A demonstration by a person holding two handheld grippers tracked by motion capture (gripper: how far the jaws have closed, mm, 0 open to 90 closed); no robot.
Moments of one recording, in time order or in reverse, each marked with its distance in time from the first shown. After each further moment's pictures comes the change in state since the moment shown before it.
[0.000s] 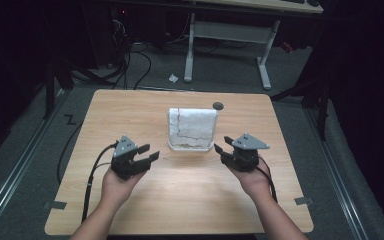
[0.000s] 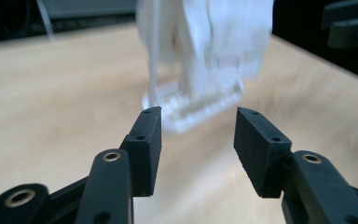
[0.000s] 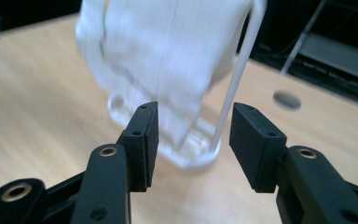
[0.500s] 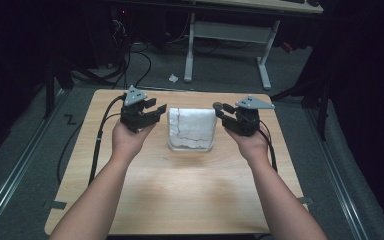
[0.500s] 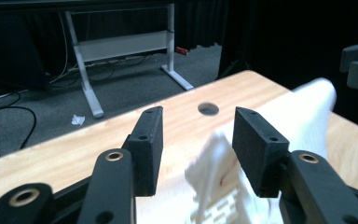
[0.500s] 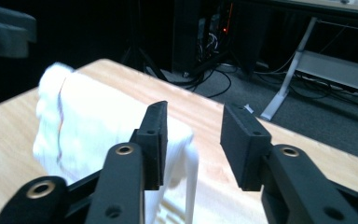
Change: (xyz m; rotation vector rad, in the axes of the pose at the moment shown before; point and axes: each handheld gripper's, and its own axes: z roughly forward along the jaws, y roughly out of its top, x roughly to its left) left arm 0.025 0.128 0.023 -0.127 0.108 0.056; right arm -0.046 0.084 0.019 -0.097 0.007 0.086
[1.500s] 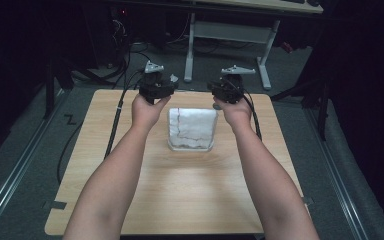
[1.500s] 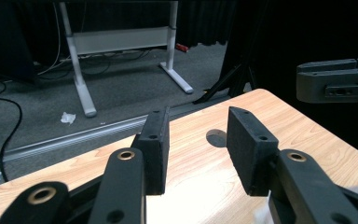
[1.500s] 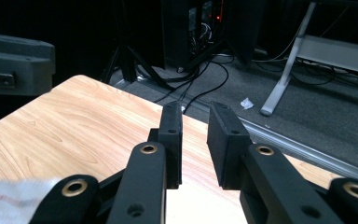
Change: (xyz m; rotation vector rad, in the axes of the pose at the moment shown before) left arm 0.029 0.055 0.096 0.037 -0.005 -0.069; right arm -0.038 0.054 0.094 0.060 -0.012 0.089
